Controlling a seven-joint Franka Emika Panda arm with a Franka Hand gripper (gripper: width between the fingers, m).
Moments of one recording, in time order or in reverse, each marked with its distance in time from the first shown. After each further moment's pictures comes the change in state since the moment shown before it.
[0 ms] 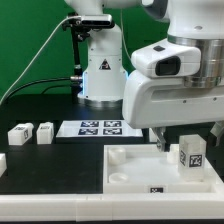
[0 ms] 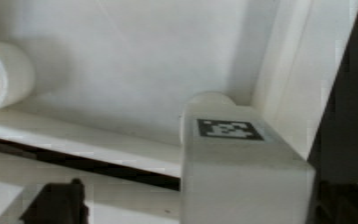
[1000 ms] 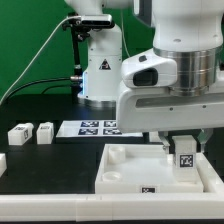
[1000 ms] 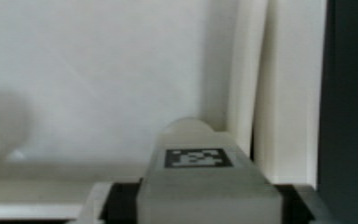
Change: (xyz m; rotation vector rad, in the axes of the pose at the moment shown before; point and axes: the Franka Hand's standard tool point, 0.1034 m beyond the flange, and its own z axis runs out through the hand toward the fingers) arm -0.005 0.001 0.010 0.092 -0.046 0.431
